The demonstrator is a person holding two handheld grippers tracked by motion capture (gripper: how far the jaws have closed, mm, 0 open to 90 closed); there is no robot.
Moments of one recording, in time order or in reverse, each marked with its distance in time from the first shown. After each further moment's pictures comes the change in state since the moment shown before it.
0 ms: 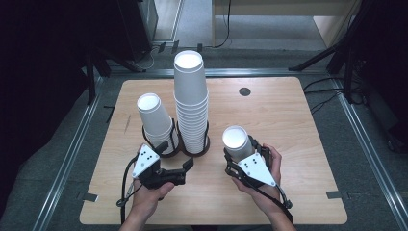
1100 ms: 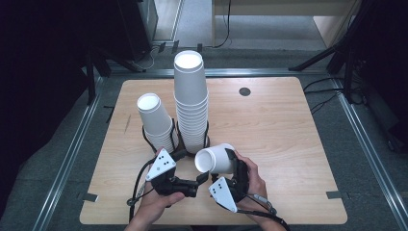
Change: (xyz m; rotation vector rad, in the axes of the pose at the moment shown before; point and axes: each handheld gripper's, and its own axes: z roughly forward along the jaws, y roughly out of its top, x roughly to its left) left arm -0.026 -0.002 0.010 0.104 -0.193 0.044; right arm 0.061 -0.021 -0.001 -0.050 -0.006 -0.474
